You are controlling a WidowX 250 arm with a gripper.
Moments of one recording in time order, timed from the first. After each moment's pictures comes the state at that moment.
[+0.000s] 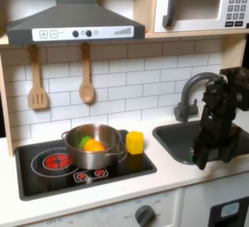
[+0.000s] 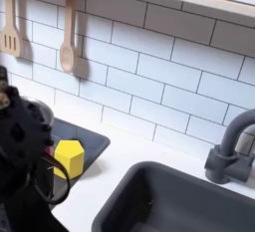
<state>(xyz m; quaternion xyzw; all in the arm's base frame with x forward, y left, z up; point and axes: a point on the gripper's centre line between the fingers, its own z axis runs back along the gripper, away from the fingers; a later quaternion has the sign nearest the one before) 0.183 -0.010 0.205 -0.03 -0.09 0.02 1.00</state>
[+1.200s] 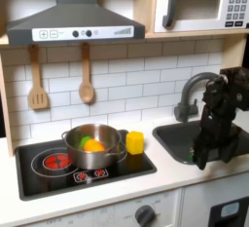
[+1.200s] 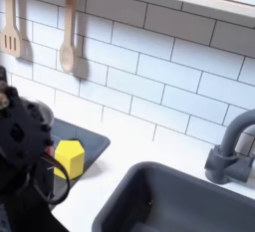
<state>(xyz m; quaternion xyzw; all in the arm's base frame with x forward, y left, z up) 0.183 -0.010 0.204 -0.03 -0.09 0.02 1.00</state>
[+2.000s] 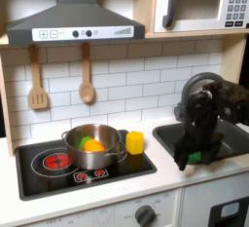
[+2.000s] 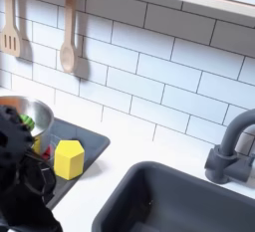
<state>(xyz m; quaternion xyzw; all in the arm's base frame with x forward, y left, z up) 0.212 0.010 0.188 -0.04 -0.16 -0.01 0.99</state>
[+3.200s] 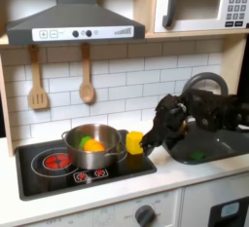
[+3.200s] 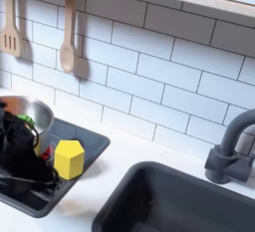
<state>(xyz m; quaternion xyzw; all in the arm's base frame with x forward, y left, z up) 0.273 0.050 0.192 -0.03 -0.31 0.02 0.95</state>
